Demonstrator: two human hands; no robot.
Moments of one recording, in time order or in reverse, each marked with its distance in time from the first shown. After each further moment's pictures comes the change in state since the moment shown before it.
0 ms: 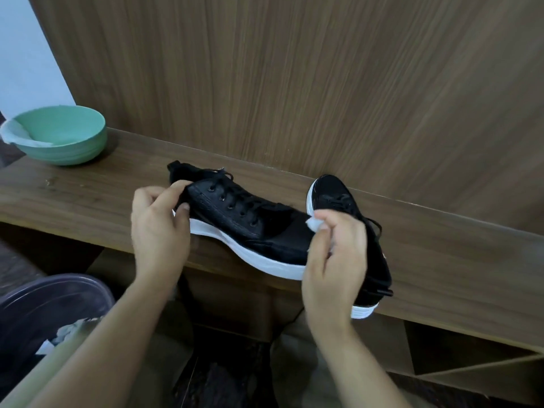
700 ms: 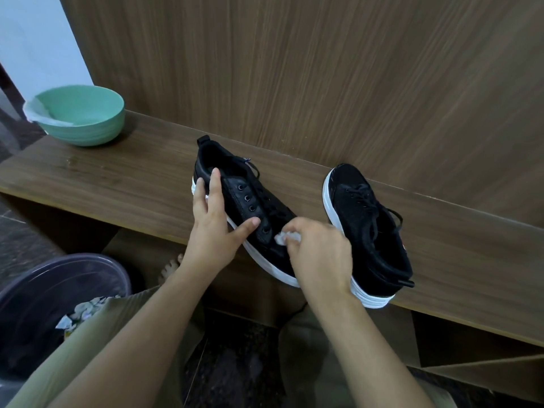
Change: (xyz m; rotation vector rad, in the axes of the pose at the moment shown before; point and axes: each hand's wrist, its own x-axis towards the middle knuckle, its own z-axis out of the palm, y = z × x) left_hand -0.021 -0.003 0.026 -0.127 -0.425 -0.075; right_hand 0.001 0.000 0.026 -0.562 -0.634 0.005
